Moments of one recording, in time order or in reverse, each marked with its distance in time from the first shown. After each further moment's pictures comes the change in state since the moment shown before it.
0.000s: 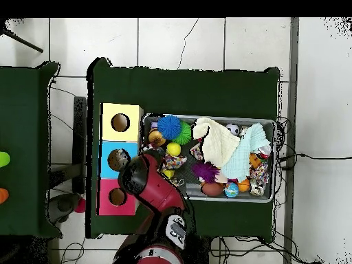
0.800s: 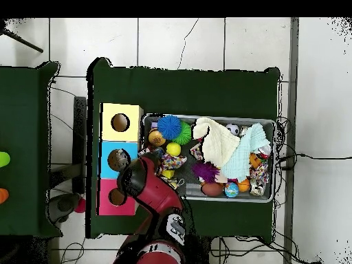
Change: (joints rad) arm -0.018 0.012 0.037 0.020 -0.012 0.000 0.019
